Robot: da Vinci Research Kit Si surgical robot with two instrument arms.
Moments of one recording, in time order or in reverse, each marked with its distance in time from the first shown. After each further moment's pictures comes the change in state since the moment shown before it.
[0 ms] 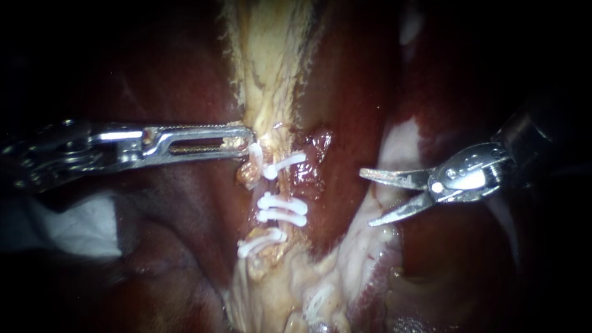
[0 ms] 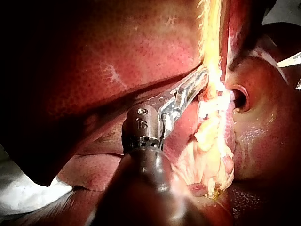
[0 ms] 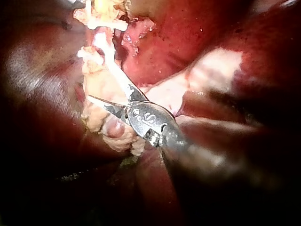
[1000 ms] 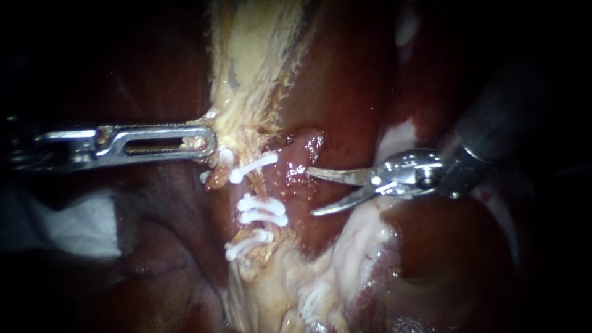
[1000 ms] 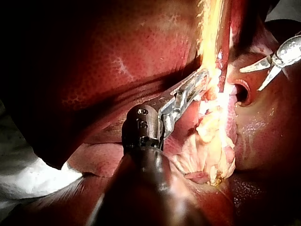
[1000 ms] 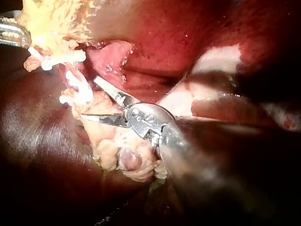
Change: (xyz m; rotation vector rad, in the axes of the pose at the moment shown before) right arm -0.004 0.005 0.011 0.153 -0.004 0.238; left arm -0.002 -0.003 -0.007 0.000 -0.008 -0.019
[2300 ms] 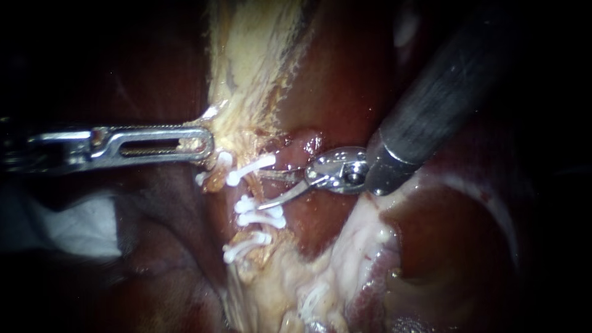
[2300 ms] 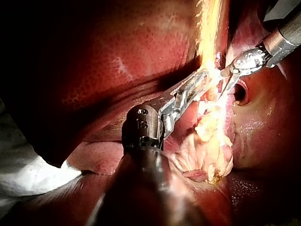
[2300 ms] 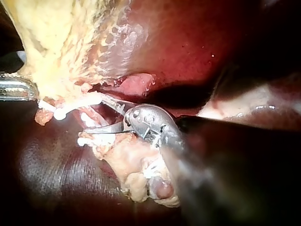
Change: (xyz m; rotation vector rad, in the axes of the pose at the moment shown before) right arm -0.001 0.004 0.008 0.086 -0.013 0.075; left arm 0.000 -0.001 0.000 0.002 -0.005 -0.004
